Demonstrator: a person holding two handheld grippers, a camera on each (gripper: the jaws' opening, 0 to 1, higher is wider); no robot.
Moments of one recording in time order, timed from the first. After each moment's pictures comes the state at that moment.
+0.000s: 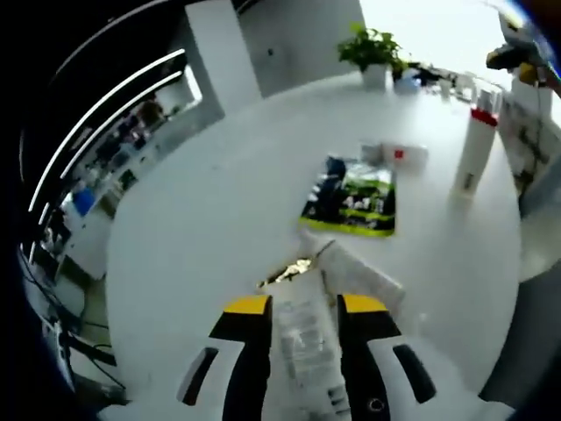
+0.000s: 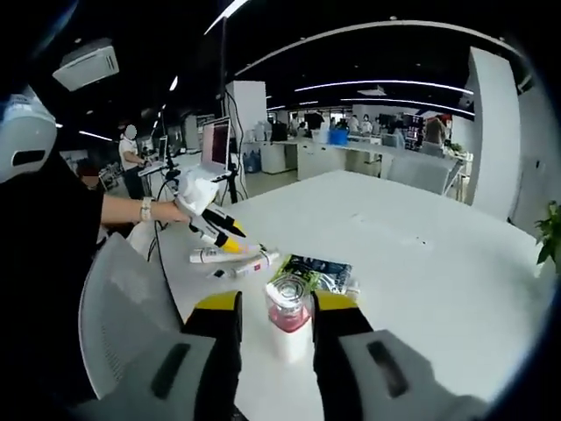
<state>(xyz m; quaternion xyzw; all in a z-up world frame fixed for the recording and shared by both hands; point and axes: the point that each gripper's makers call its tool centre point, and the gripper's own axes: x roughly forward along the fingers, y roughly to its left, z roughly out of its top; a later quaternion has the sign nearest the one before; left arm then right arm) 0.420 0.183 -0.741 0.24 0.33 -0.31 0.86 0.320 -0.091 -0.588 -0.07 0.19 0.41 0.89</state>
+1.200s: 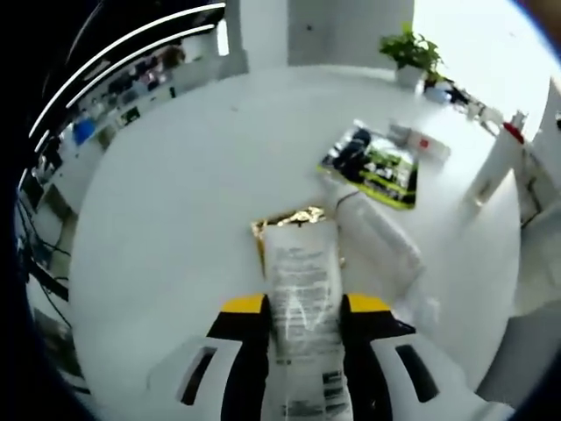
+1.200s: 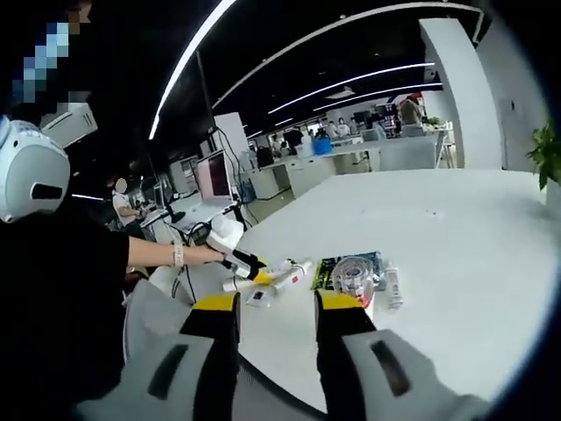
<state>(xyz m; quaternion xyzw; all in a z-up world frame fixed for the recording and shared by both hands) 0.414 0.200 -0.781 0.12 0.40 -0.28 0.86 0.268 -0.054 -0.591 0.06 0.19 0.38 0.90</state>
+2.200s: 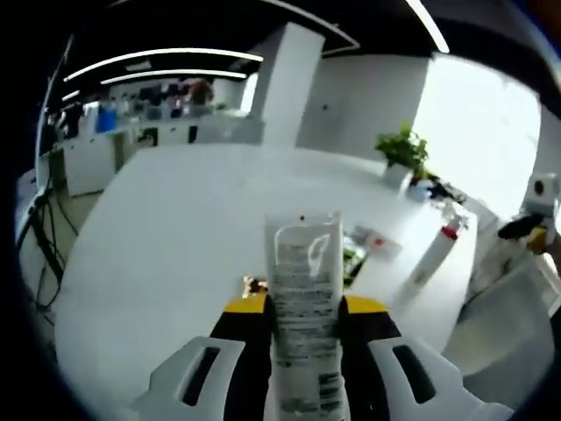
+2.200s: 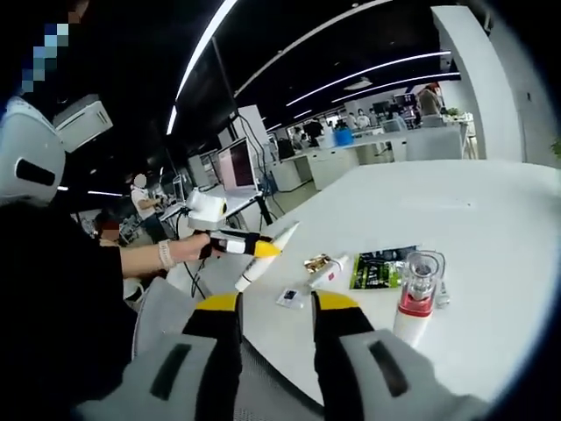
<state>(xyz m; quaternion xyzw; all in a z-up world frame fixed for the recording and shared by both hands) 0.375 0.187 -0.668 -0.06 0.24 -0.31 0.92 0.261 0.009 -0.599 0.06 0.20 0.44 0.87</state>
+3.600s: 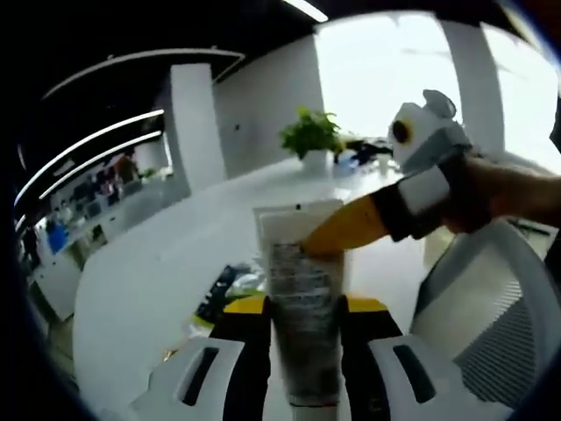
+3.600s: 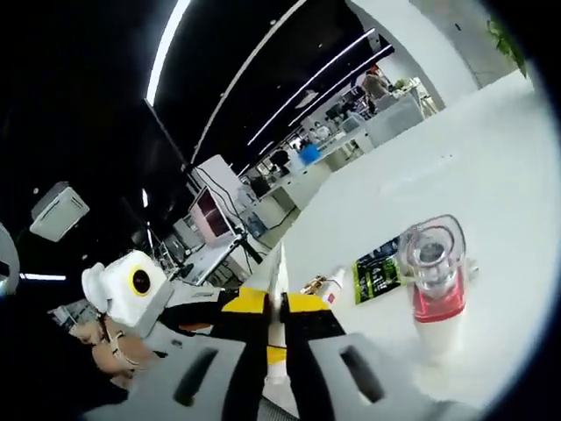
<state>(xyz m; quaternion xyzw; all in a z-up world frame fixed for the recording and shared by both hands) 0.315 0.035 -0.650 0.14 0.17 -0.43 0.87 0.319 0.025 -0.615 0.17 0.18 0.36 0.90</state>
